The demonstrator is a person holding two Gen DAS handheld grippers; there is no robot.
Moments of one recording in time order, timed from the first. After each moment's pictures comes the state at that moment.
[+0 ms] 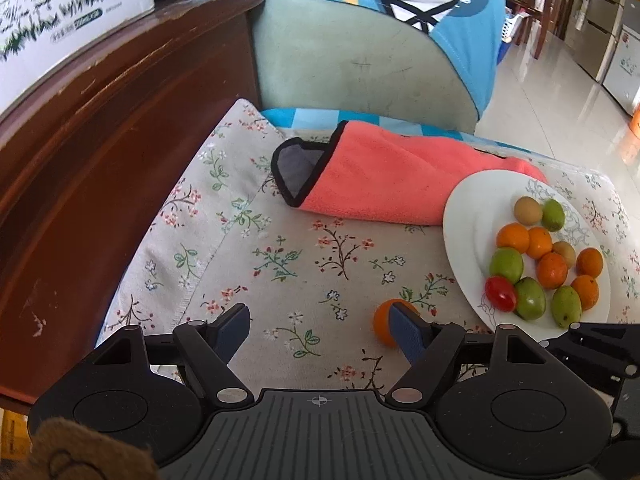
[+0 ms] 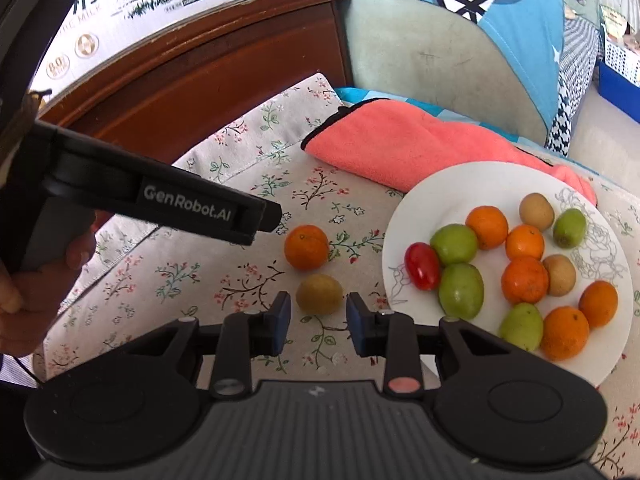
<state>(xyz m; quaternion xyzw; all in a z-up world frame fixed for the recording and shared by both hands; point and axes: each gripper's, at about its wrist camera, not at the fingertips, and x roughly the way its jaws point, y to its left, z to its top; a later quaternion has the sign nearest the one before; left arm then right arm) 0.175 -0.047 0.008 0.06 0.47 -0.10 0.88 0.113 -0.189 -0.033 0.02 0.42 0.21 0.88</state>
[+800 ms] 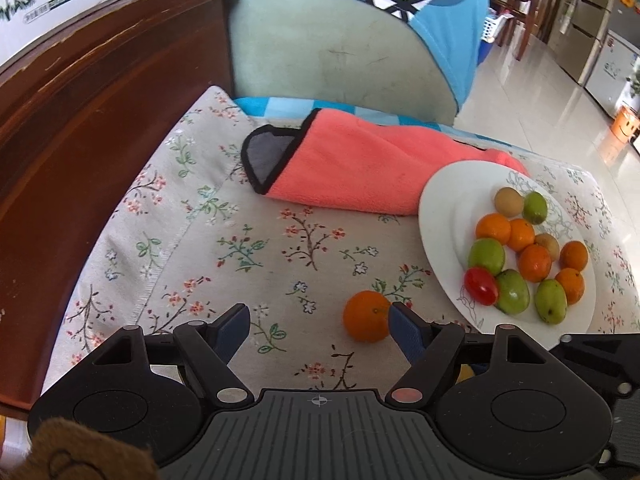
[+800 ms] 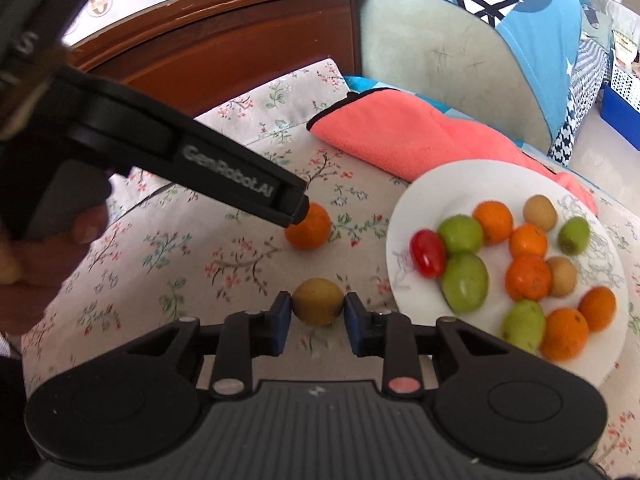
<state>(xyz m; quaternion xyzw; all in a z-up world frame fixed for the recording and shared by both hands) 0.172 -0.058 -0.008 0.05 0.47 -0.14 0.87 0.098 -0.186 -0.038 -0.03 0.42 0.21 0.88</state>
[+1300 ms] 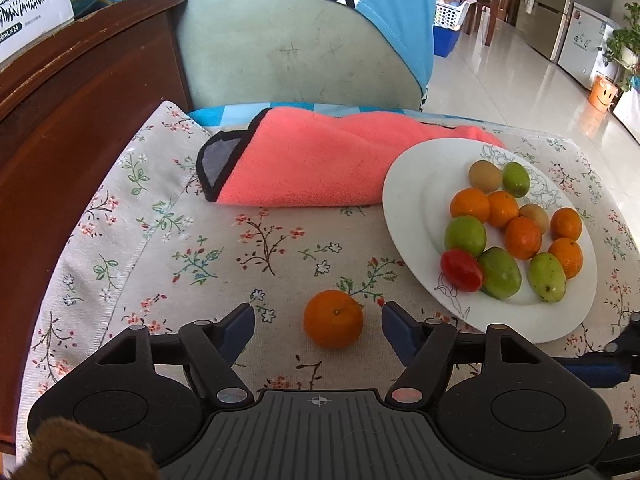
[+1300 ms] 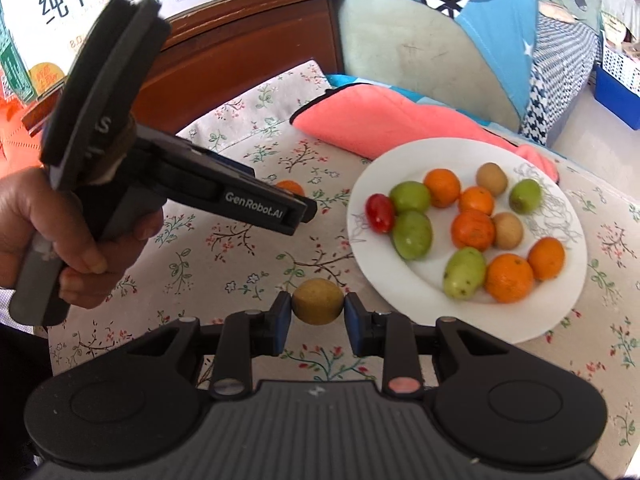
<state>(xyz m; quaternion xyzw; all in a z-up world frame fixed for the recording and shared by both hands) 0.168 -0.083 -0.028 0.09 0.44 -0.17 0.87 0.072 -0.226 -0.020 0.01 0.43 0.20 0.88</state>
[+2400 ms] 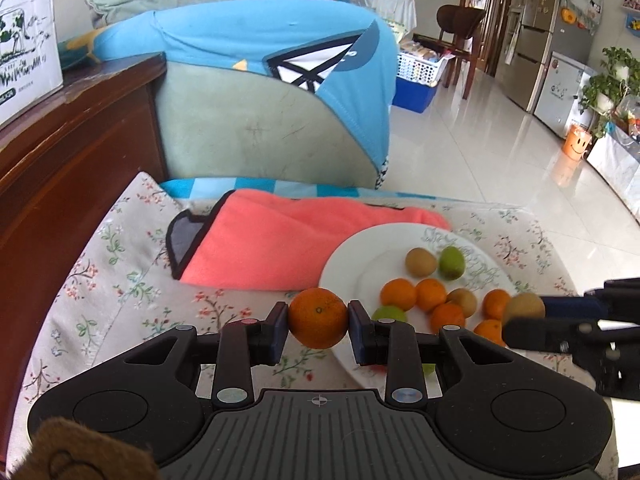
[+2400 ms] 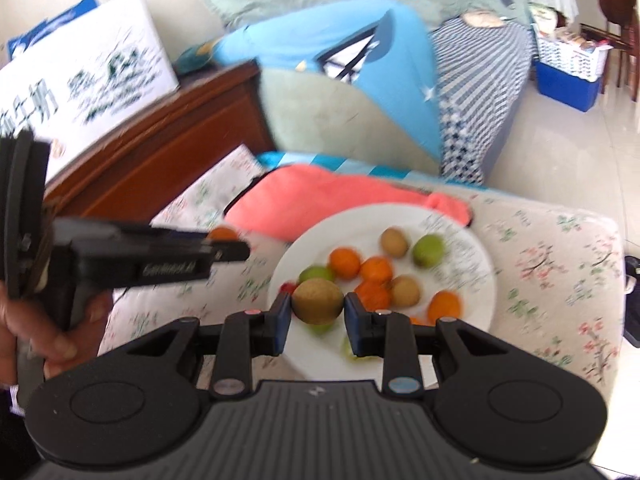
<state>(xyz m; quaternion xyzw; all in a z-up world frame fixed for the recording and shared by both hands) 0.160 -0.110 0.023 0.05 0.38 -0.21 0.90 0.087 -0.299 0.026 0.10 0.37 0.13 0.92</state>
